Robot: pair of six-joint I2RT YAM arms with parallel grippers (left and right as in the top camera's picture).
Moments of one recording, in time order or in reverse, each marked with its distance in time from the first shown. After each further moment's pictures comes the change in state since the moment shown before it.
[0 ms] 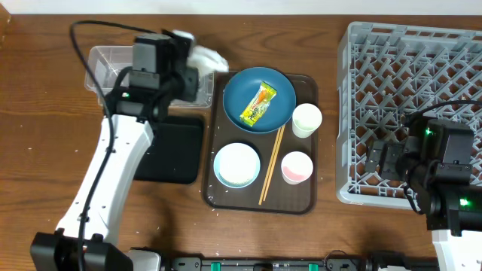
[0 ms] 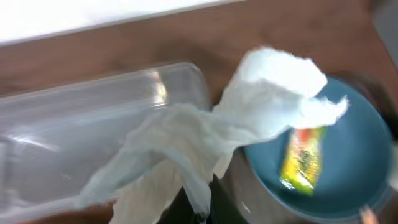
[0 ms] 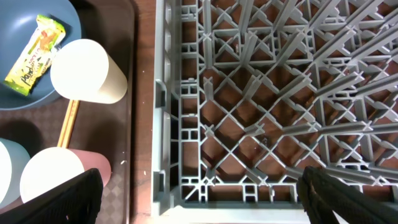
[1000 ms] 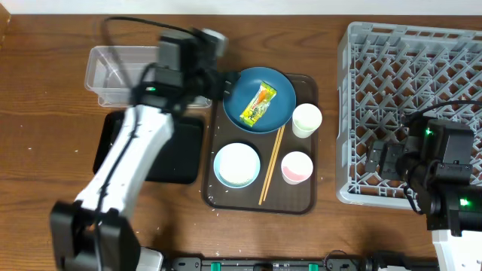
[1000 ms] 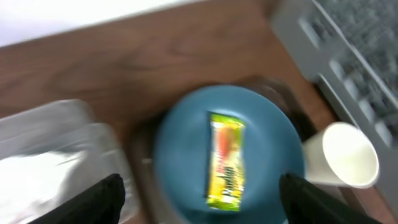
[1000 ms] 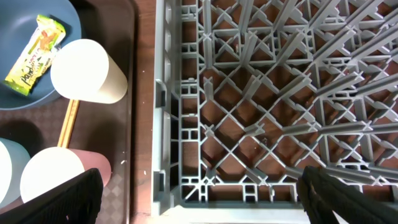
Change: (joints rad) left arm -0.125 0.127 -0.006 0.137 0.246 -0.001; right arm 0.000 0.000 0.001 -0.004 0.000 0.000
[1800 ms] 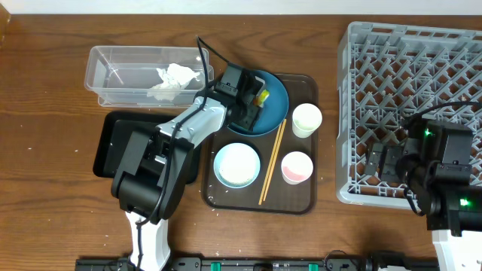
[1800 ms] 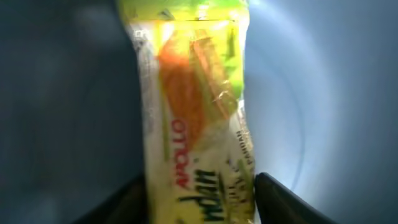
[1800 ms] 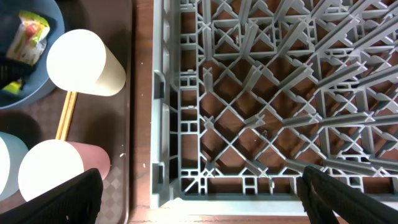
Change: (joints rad) left arm -0.153 0.409 0.000 0.055 -0.138 0.031; right arm 0.000 0.000 0.000 -0.024 0.000 0.000
